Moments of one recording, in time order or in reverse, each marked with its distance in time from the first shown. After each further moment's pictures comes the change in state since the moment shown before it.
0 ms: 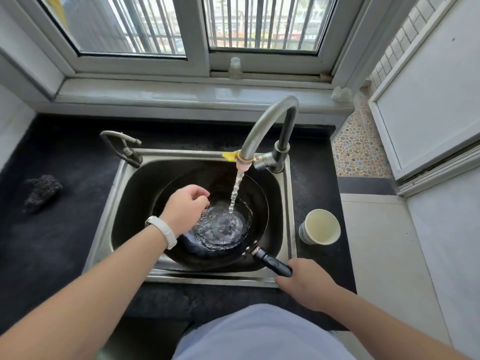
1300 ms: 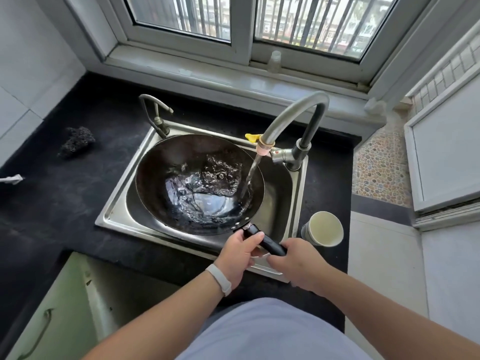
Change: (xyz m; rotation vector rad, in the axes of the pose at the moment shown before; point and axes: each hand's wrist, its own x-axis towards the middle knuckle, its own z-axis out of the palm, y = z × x) left_hand -0.109 -0.008 0.142 -0.942 -0.161 -0.300; right_hand -0.002 -0.024 -0.029 0.036 -0.019 -0.123
